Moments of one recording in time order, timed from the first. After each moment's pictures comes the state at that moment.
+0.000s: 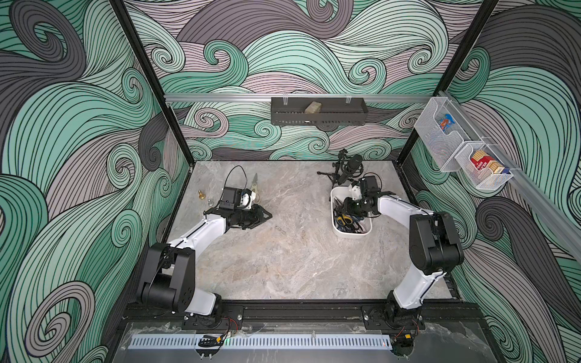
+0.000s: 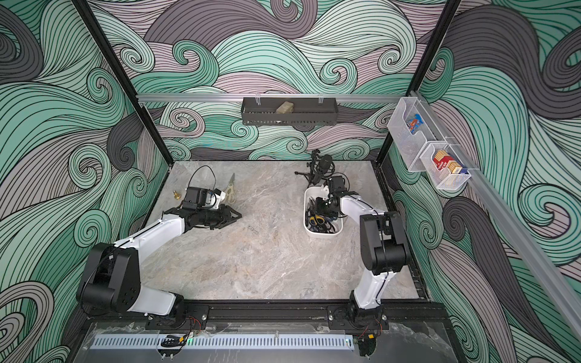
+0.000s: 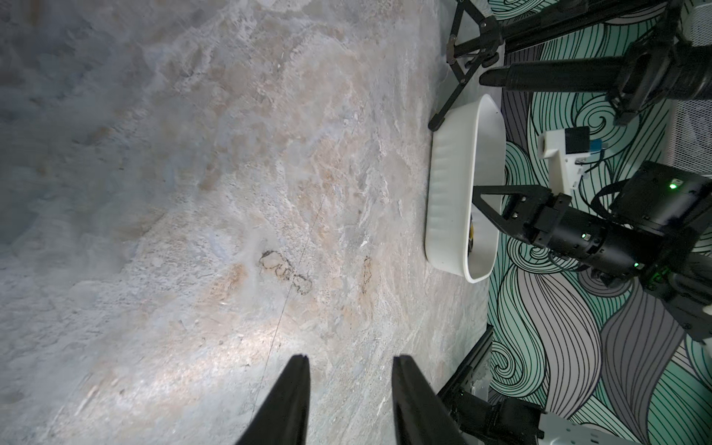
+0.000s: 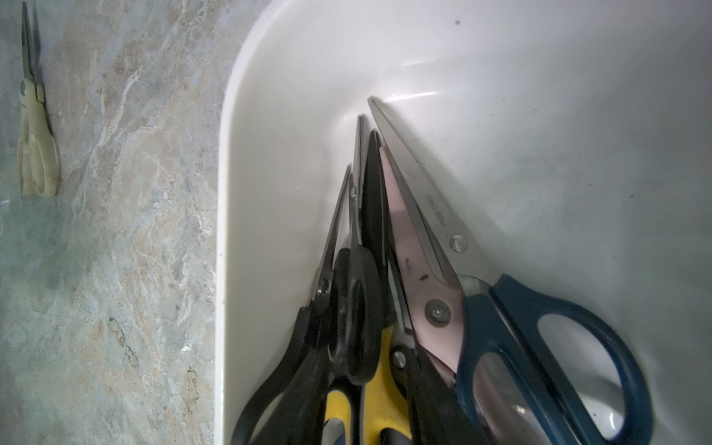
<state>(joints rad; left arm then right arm) -0.19 1.45 0.86 -0.31 0.64 -0.57 0.13 1.78 1.12 -0.47 -0.28 0.29</state>
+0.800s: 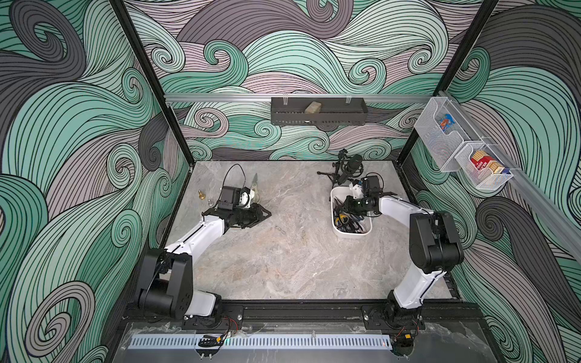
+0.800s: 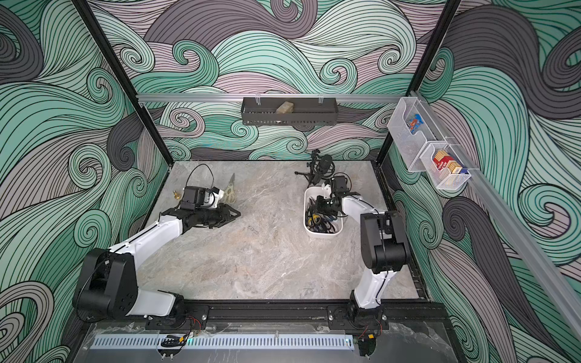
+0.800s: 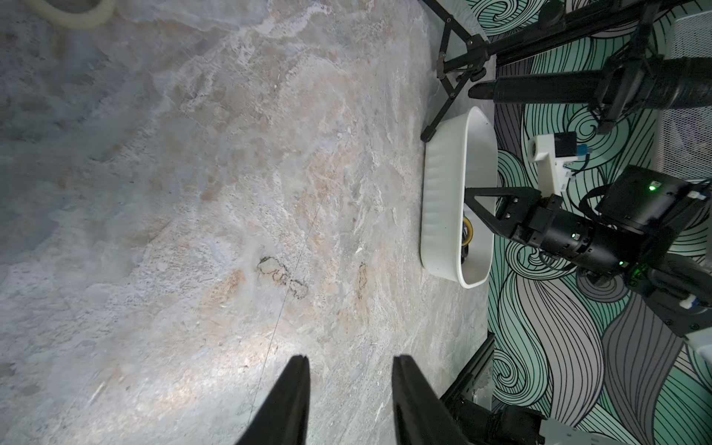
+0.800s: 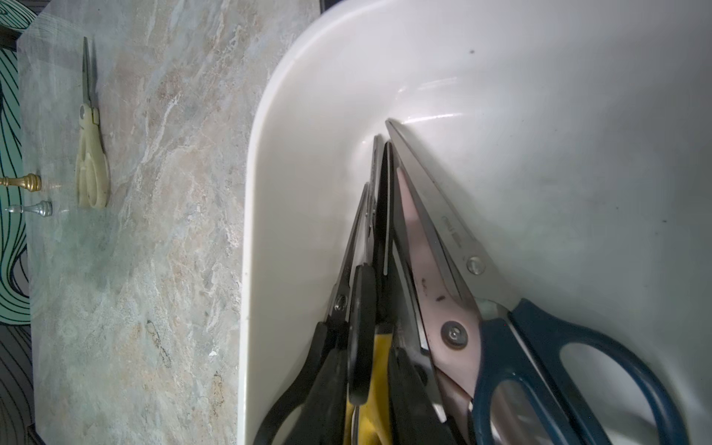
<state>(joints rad) -0.19 1.41 0.86 -0.32 0.62 -0.58 0.10 1.80 1.11 -0.40 -0.36 0.32</state>
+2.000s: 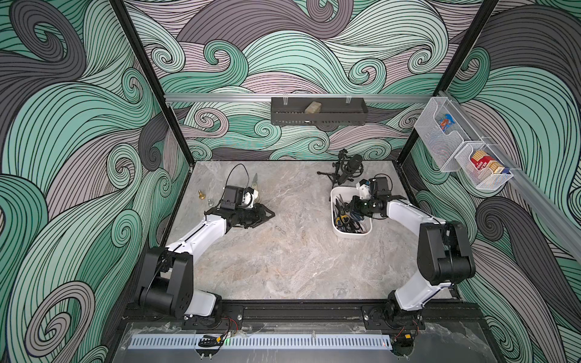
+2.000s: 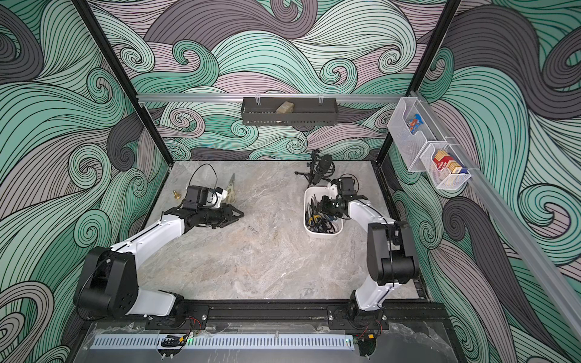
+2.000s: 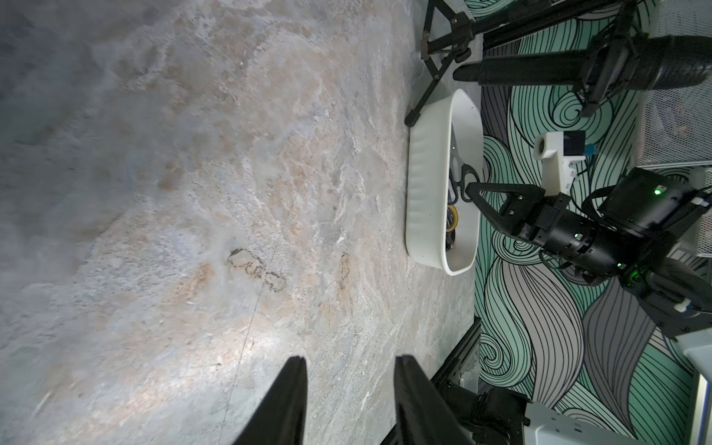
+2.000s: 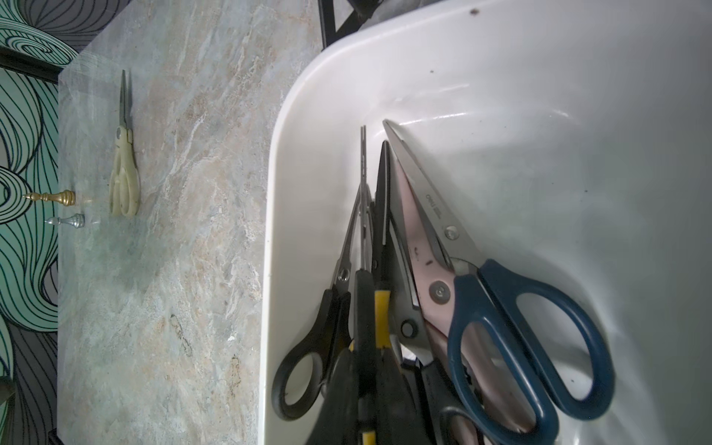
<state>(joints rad) -0.24 1.43 0.88 -0.30 0.66 -0.60 0.06 1.64 1.03 -0.40 -0.37 0.34</state>
